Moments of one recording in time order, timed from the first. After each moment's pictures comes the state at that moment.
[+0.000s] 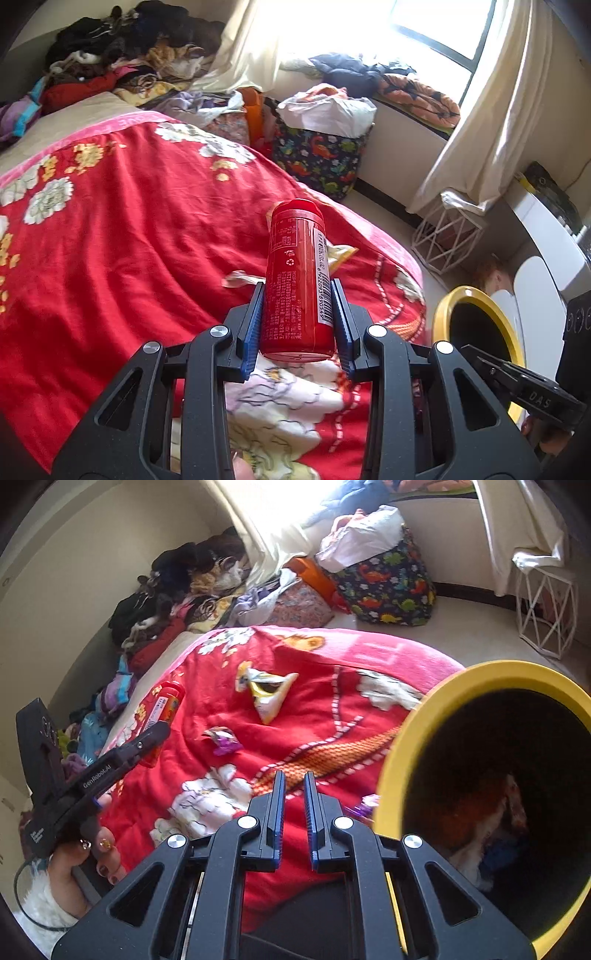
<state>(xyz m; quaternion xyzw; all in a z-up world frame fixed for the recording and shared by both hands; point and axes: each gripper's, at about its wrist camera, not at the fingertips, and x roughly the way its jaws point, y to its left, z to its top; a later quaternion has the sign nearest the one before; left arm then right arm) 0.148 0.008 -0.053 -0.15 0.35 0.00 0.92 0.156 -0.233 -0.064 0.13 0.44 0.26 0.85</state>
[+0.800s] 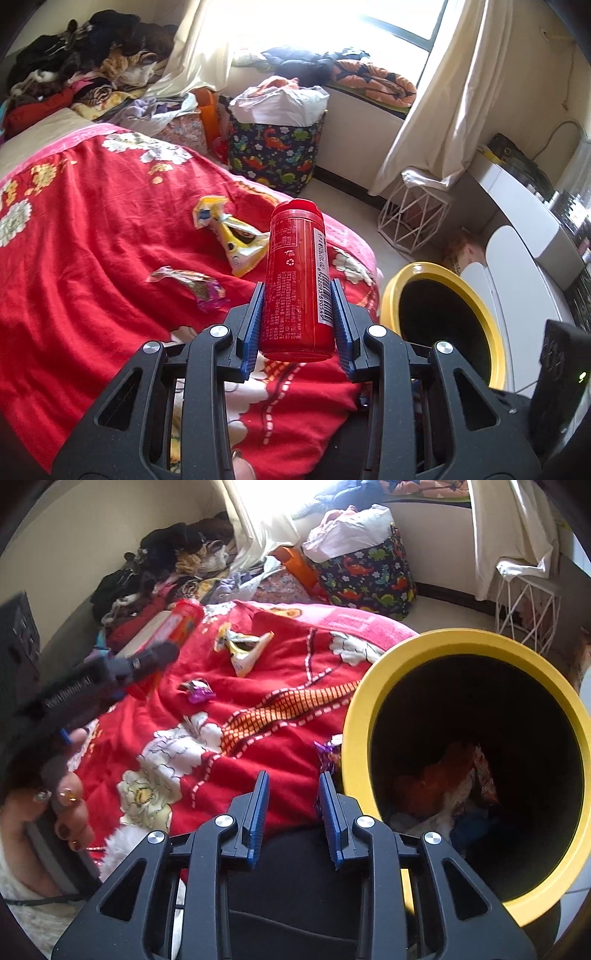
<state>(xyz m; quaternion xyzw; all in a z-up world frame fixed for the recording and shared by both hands) 0.148 -0.048 -0.045 -0.11 0.35 -0.08 0.93 0.112 -0.232 -0.085 0.07 0.46 0.21 0.86</state>
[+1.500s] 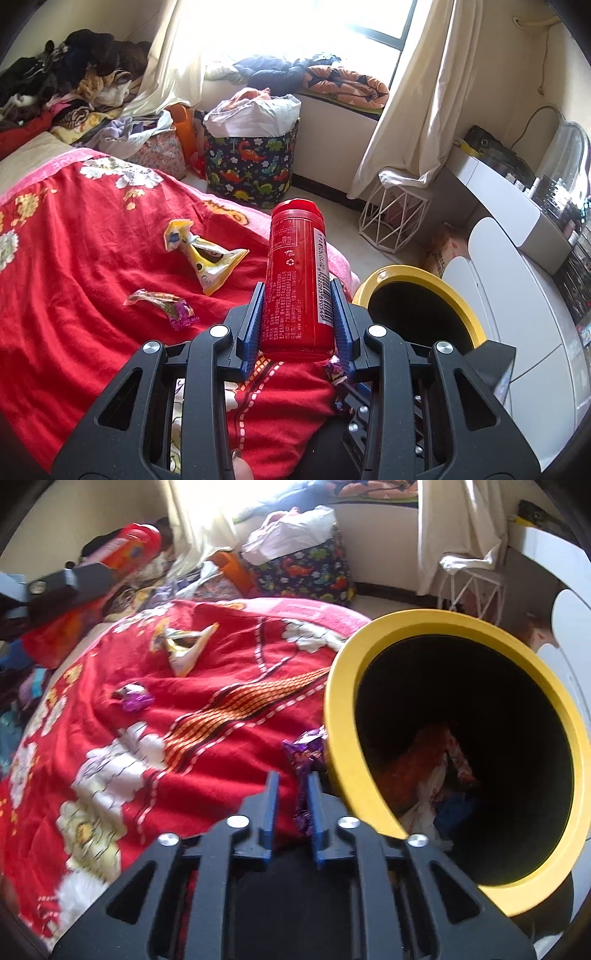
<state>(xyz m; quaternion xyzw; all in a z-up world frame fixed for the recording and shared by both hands) 0.144 -0.069 -0.028 -0.09 0.33 -0.11 0.93 0.125 -0.203 -0.116 0.05 0.45 0.08 0.89</state>
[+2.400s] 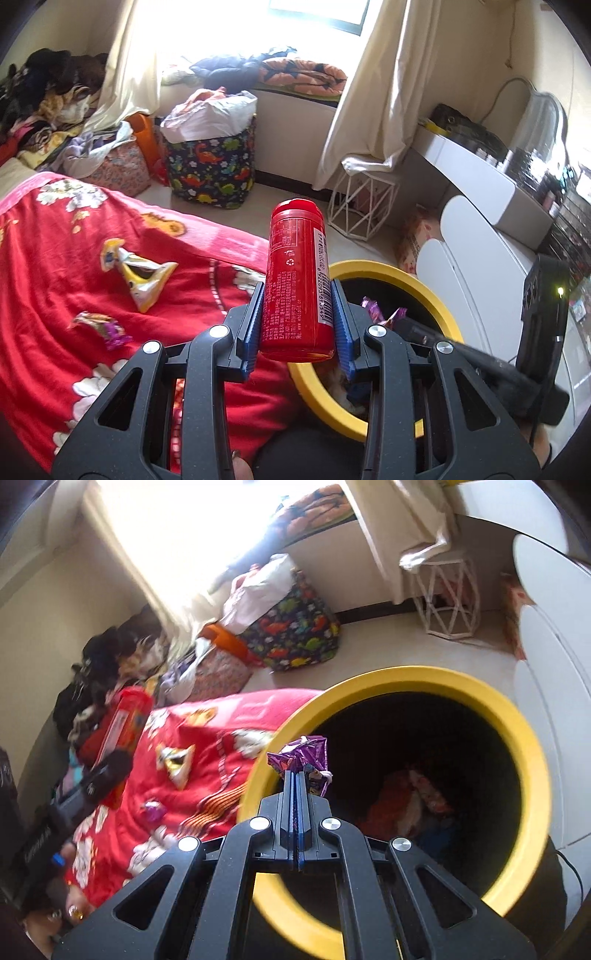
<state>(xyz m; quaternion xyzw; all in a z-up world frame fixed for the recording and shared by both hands) 0.155 -0.138 -0.023 -0.05 0.33 -0.18 0.92 0.134 -0.340 -0.061 0.23 0.38 0.08 0.89</state>
